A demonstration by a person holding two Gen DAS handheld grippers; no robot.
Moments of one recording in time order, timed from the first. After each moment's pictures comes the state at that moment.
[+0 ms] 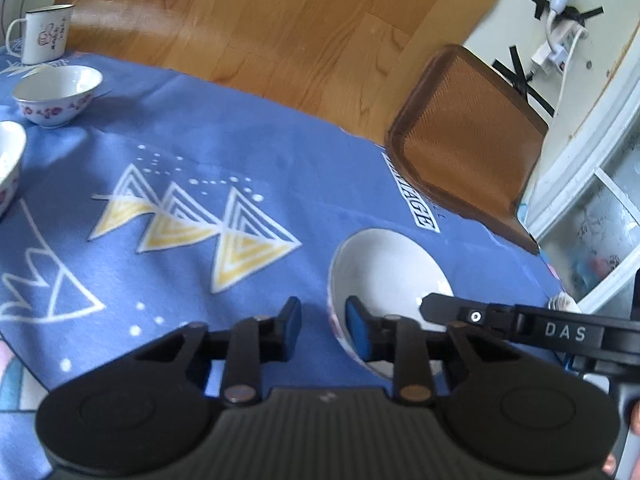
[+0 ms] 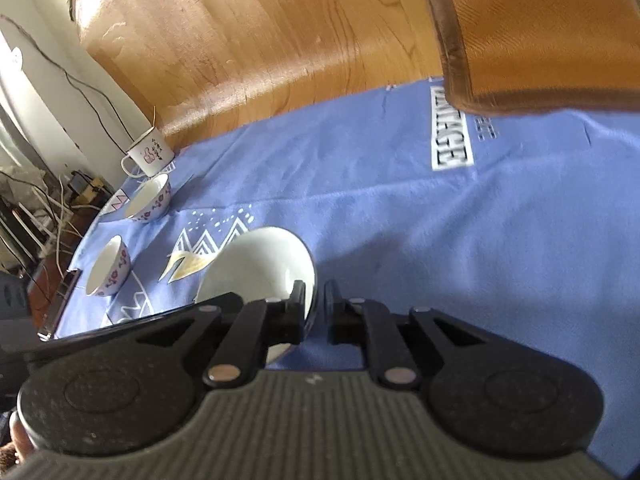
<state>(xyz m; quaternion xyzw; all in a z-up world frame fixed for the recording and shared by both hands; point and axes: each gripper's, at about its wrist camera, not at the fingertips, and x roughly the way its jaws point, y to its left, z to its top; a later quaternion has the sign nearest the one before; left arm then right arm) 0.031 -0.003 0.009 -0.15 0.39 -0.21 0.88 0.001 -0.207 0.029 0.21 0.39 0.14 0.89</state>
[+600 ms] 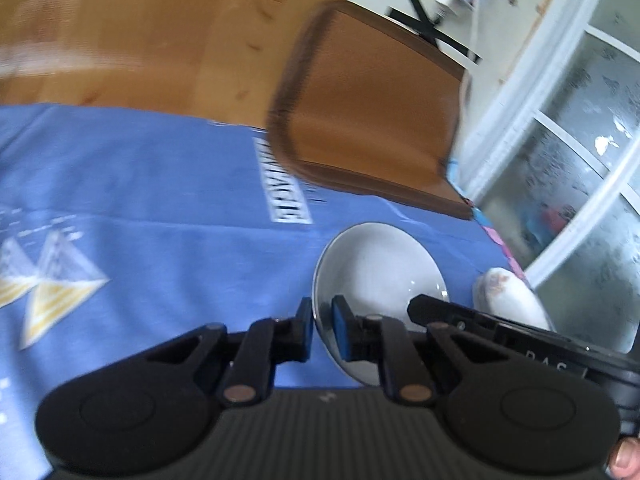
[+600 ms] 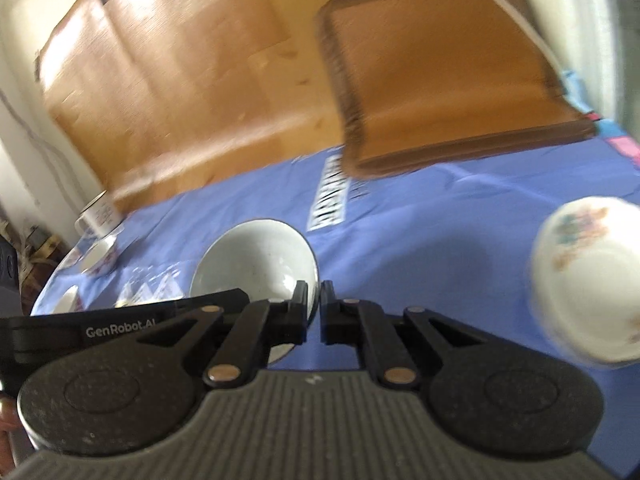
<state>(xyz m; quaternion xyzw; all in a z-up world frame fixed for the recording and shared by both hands) 0.041 -0.122 0.042 -0.09 0.40 -0.30 0.86 -0.048 -0.283 0.048 0.20 0.31 0.02 0.93</state>
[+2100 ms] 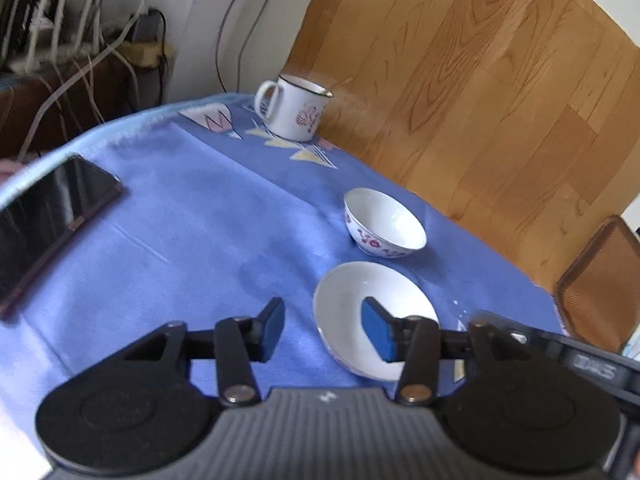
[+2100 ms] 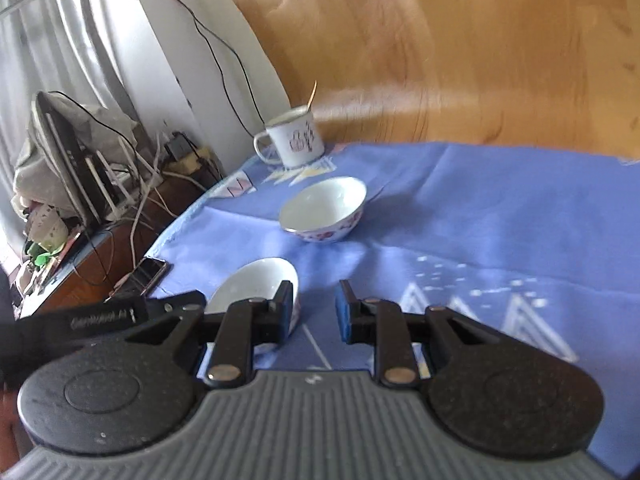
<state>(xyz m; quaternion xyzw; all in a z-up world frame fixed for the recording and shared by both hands) 0.025 0.228 0.039 -0.23 0.33 0.01 0.92 0.070 0.010 0.057 0.13 0.35 0.28 0.89</state>
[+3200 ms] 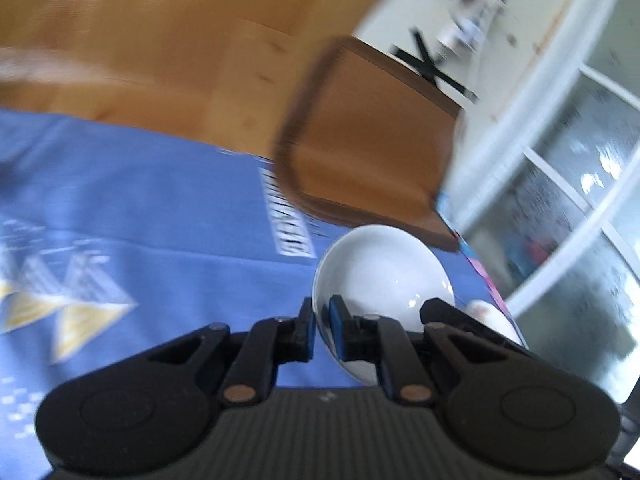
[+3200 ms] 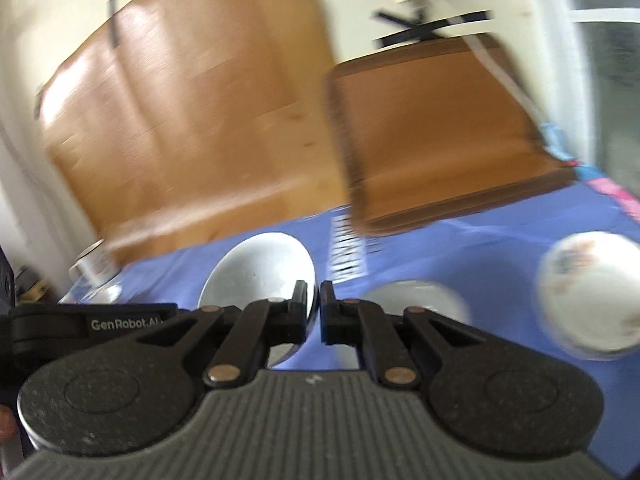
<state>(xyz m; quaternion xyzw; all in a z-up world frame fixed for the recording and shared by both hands) 0.040 -0.092 0.068 -0.12 0.38 -0.31 0.86 -0.072 -0.249 0.071 0.19 0.22 -0.04 0.95</state>
